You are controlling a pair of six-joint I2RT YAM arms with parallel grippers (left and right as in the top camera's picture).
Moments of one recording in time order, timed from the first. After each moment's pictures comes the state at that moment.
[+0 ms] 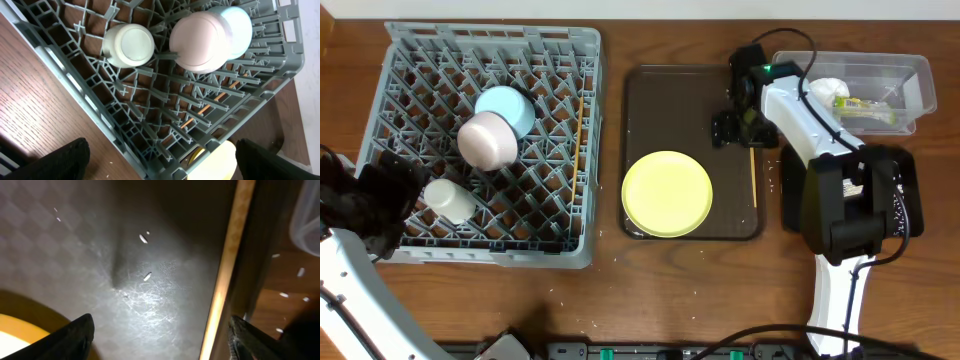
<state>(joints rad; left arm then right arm) 0.73 1.29 1.48 -1.39 0.35 -0.38 0.25 2.21 1.74 -1.03 -0.04 0.23</state>
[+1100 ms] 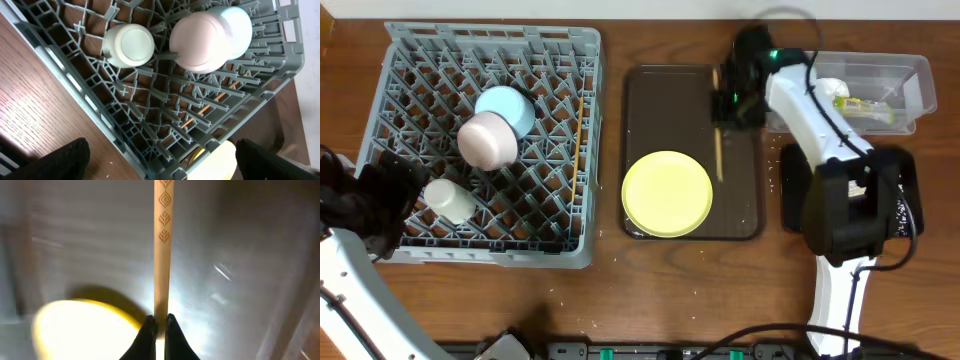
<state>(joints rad) 0.73 1.29 1.48 -1.39 0.35 -0.38 0.25 2.20 1.92 -1.04 -0.30 0.26</state>
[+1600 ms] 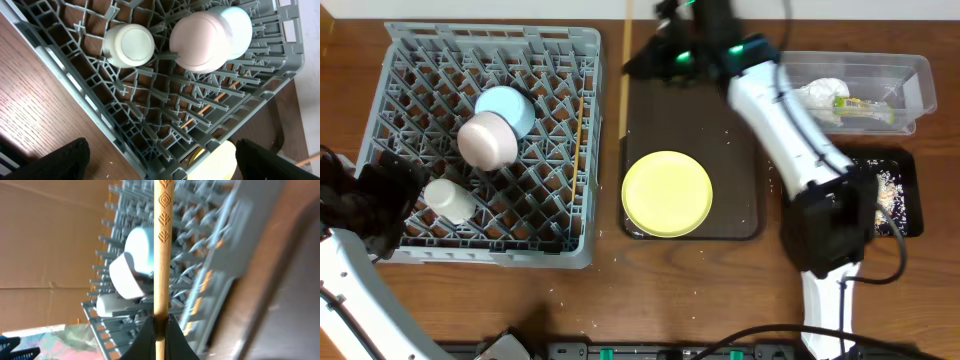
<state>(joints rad) 0.73 1.29 1.48 -1.39 0.35 -0.38 0.45 2.18 2.05 -0.65 -0.68 0.63</state>
